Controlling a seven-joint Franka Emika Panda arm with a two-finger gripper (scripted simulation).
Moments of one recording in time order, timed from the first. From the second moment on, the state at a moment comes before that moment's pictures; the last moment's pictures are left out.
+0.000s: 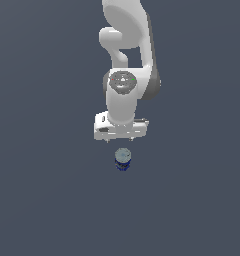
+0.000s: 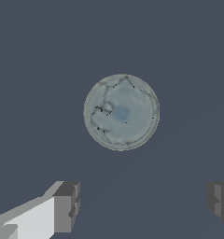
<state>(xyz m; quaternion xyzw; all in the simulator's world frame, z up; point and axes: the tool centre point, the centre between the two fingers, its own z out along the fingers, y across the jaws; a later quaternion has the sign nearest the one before) -0.002 -0.001 0.145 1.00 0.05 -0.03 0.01</state>
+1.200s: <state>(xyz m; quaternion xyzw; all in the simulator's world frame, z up) 0.046 0.013 0.116 0.99 0.16 0.00 0.00</state>
